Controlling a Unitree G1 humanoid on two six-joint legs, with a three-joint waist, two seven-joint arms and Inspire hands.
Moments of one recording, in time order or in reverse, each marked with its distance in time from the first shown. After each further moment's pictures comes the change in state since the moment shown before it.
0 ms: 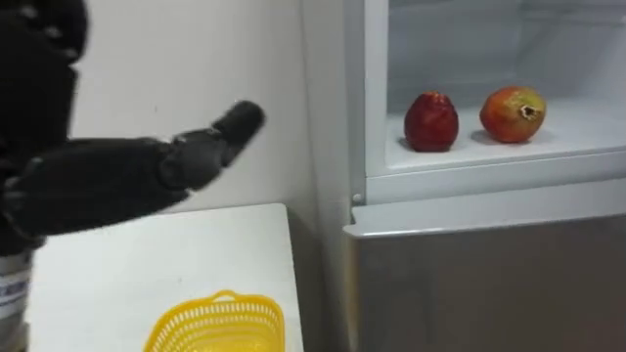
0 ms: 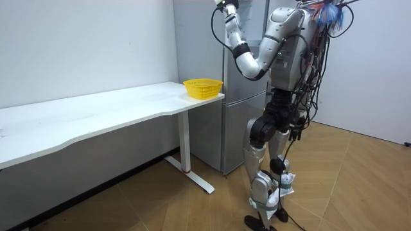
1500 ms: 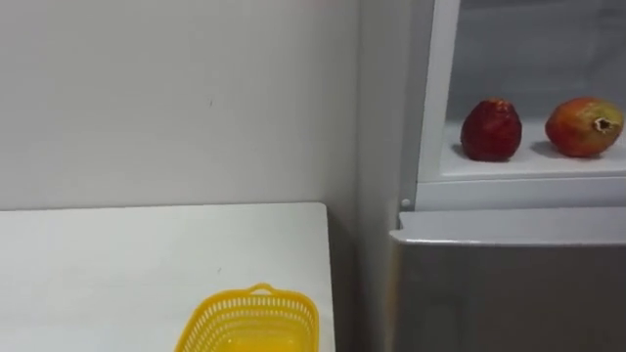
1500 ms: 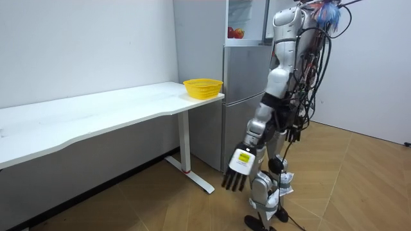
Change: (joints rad) left arm 0.390 -0.137 -0.131 1.808 -0.103 0.195 0.037; right arm 0.047 0.035 -0.072 -0.112 -0.106 0.129 0.088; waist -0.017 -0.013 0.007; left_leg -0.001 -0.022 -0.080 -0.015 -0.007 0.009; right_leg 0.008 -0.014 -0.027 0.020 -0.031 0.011
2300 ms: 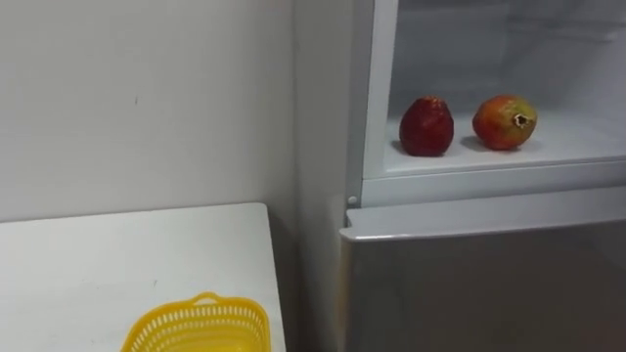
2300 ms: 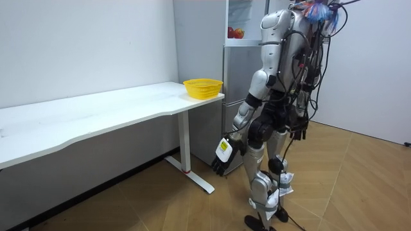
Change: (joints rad) left arm -0.054 0.036 -0.176 -0.043 0.408 0.055 -0.088; right arm -0.016 0.018 0.049 -0.039 0.077 0.032 -0.117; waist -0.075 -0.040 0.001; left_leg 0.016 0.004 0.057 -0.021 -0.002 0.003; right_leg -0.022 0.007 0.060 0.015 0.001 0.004
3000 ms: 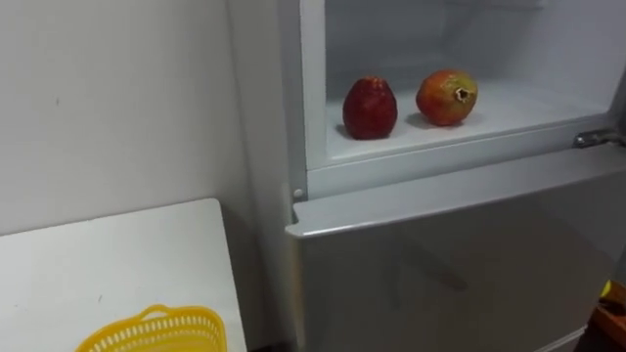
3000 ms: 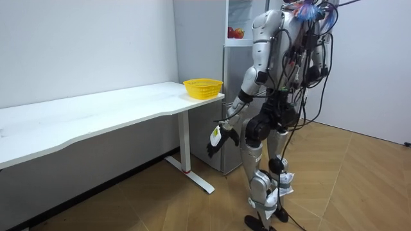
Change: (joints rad) left arm 0.015 -0.017 -0.048 -0.112 0.087 -0.123 0.000; right arm 0.168 0.061 -0.088 -1.046 0.149 -0.224 -0.343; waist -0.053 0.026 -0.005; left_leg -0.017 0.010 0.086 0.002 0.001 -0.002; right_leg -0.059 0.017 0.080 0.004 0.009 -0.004
